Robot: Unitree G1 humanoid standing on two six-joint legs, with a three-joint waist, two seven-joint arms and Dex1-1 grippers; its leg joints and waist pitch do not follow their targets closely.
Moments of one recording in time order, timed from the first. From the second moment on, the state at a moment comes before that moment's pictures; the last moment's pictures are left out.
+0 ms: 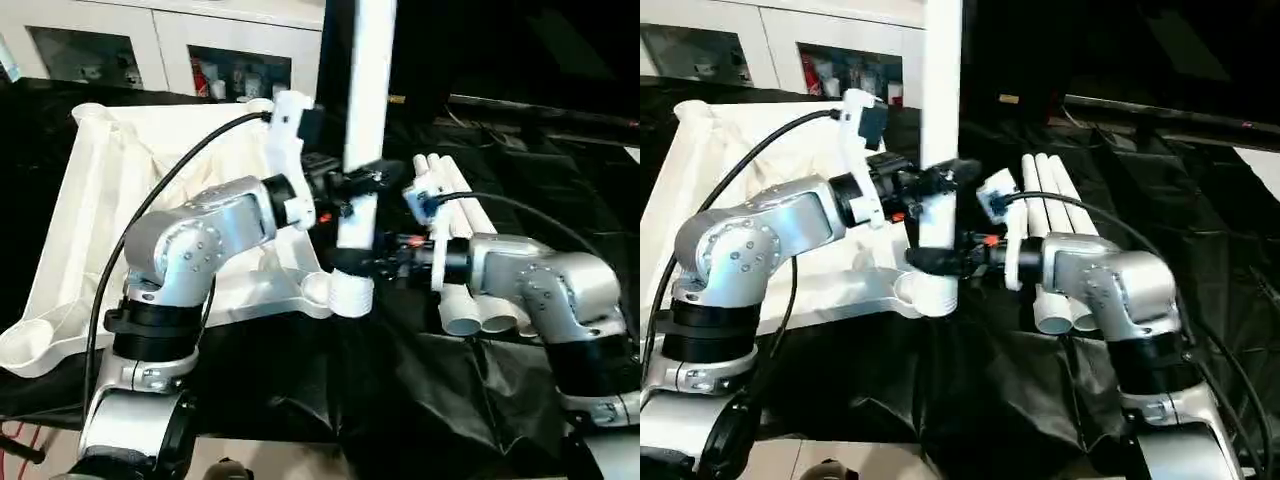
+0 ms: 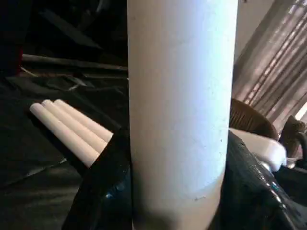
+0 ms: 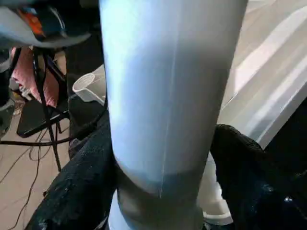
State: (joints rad) left arm -0.74 0.17 0.00 -0.05 -0.70 0.94 -0.45; right arm -0.58 -0.38 0.11 0.01 0.59 0.97 0.86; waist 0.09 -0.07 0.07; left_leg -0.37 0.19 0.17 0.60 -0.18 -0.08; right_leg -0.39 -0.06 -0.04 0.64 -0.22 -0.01
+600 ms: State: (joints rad) left arm -0.73 0.19 -0.03 -0.06 -0.68 0.93 -0.50; right arm -0.58 -0.38 0.13 0.01 0.59 0.97 0.88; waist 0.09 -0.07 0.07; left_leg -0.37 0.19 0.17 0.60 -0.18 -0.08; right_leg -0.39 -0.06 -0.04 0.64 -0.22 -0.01
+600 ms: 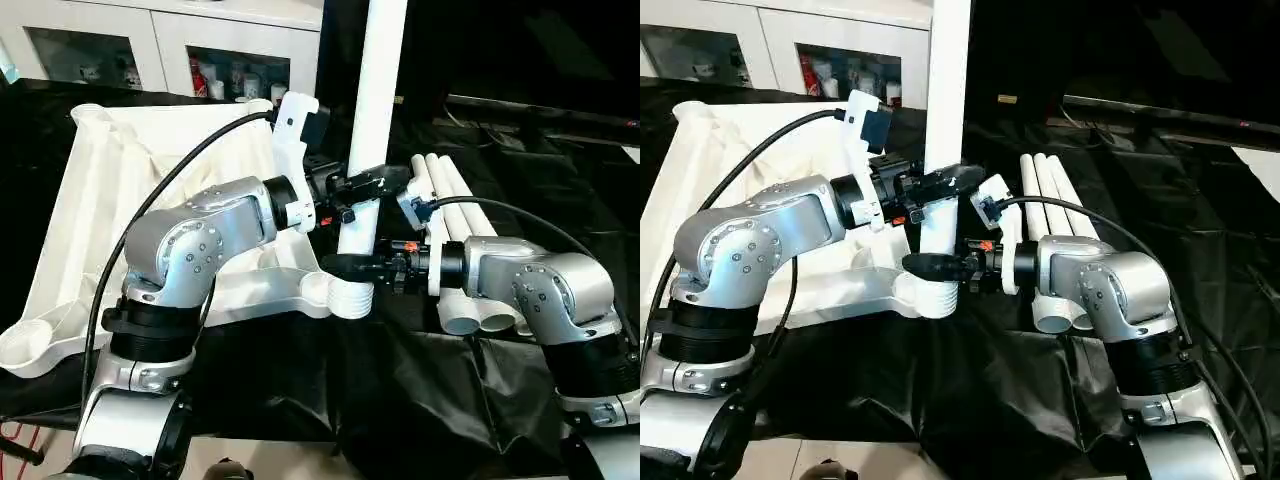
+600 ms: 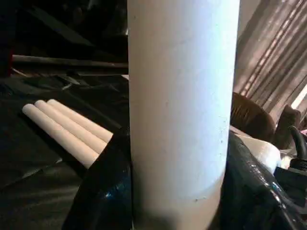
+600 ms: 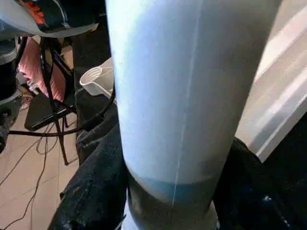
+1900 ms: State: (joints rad) left arm -0.40 0.59 -0.17 -0.10 -0.35 0.46 -0.85; right arm -0.55 -0.20 0.10 0.12 0.38 0.58 0.56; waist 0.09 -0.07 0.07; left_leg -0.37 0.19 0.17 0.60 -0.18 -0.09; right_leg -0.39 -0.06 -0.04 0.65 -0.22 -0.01
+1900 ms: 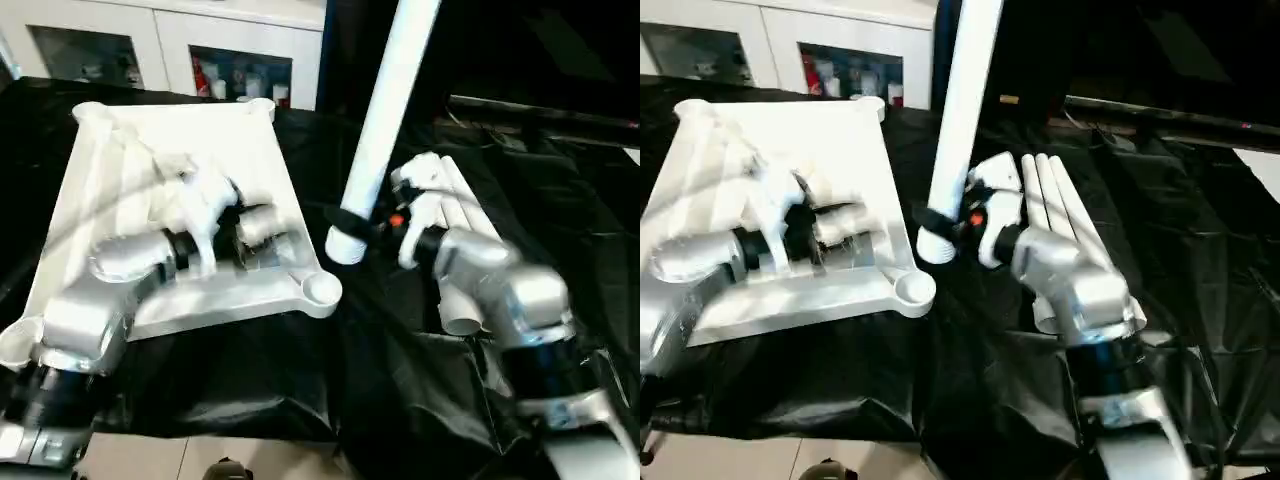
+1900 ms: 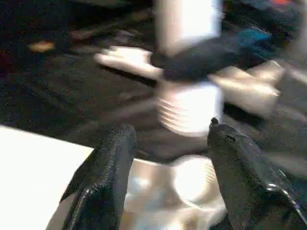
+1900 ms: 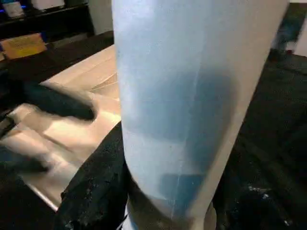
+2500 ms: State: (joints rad) left arm -0.44 0.65 -0.32 0.16 -0.21 0.36 -1.04; right arm -0.47 -0.21 0.11 0.10 0.38 0.58 0.60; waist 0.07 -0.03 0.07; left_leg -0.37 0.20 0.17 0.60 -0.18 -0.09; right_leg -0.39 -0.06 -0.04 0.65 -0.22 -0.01
